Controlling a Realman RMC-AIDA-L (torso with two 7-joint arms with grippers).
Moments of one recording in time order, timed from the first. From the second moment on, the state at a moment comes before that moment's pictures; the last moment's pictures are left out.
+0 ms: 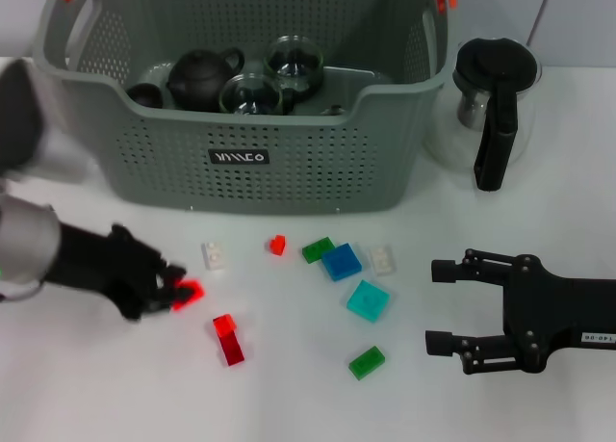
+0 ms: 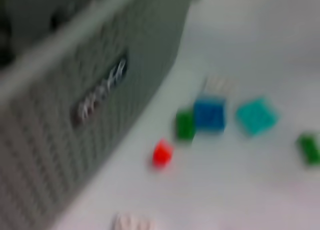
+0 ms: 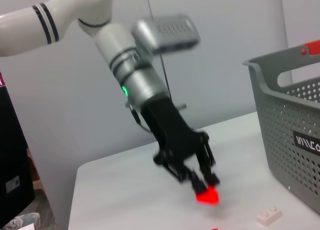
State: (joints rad) left arm -0.36 -2.17 -2.09 -1.37 -0.68 1.59 -1.88; right arm 0.46 2.05 -0.83 -0.56 -1.92 -1.72 1.18
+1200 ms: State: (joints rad) left arm -0.87 -2.08 -2.10 -0.93 -0.66 0.96 -2.10; right arm 0.47 2.06 -0.83 -0.56 -1.92 -1.74 1.18
